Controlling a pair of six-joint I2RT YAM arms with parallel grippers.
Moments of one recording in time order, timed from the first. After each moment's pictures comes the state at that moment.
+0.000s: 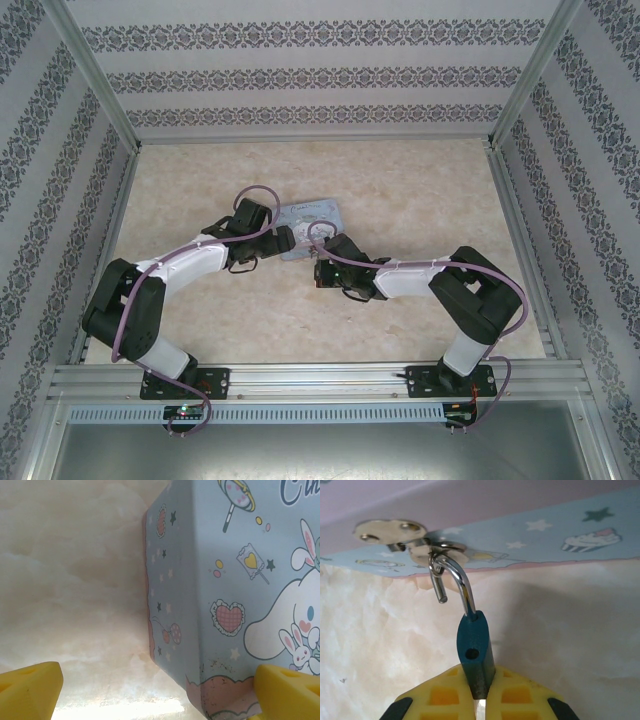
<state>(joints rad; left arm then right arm) -0.45 1.55 0.90 -0.34 0.04 -0.71 0.79 1.70 0.74 0.12 -0.05 0.78</state>
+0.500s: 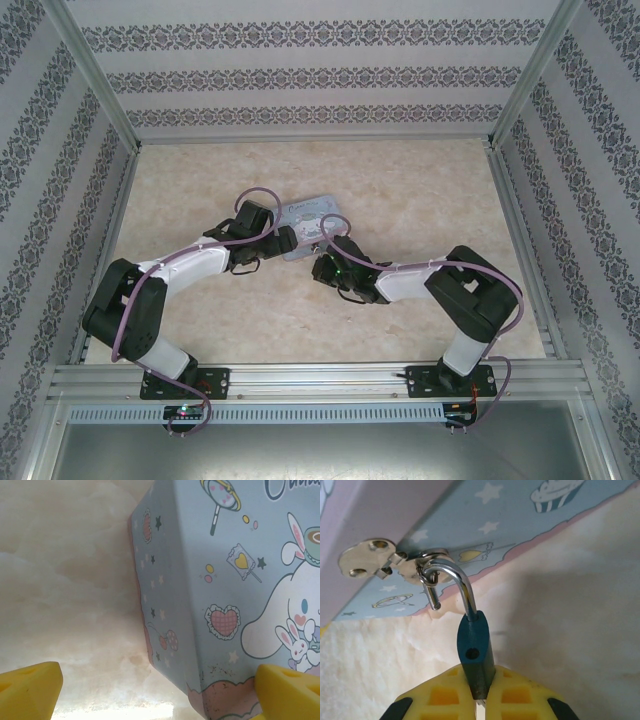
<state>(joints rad) -0.46 1.55 0.88 -0.28 0.04 -0.75 0.79 1.72 0.69 0.29 -0.05 1.09</state>
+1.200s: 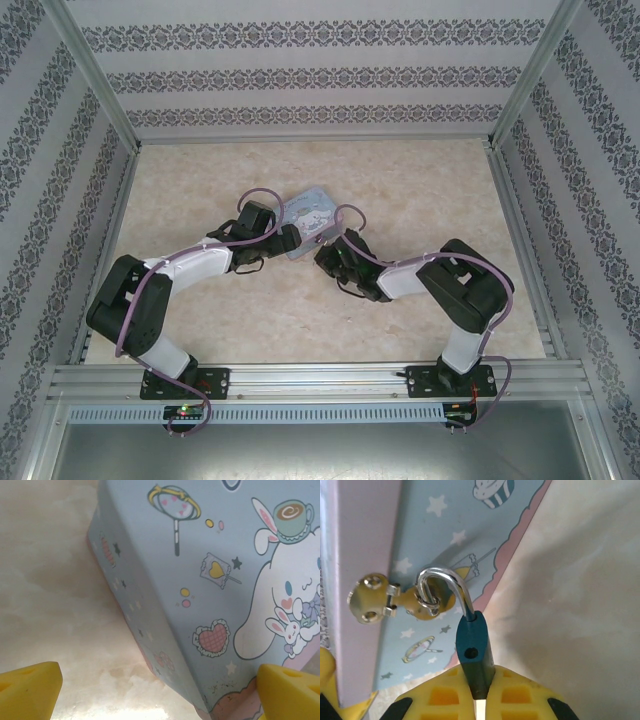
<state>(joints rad) -0.47 1.58 0.86 -0.20 0.06 -0.77 0.71 1.78 0.66 0.51 -0.06 1.29</state>
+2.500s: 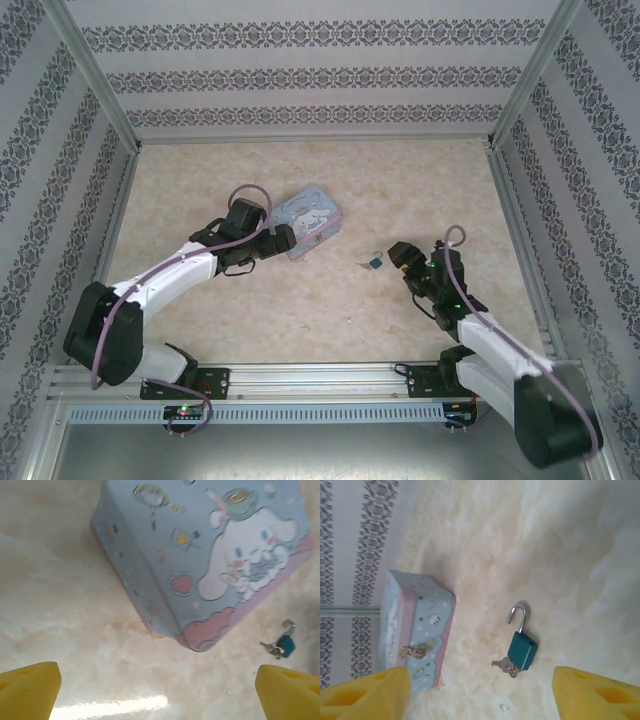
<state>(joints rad) -0.47 1.38 0.90 -0.42 0.08 -0.77 0.21 0.88 0.22 0.16 -0.21 1.12</state>
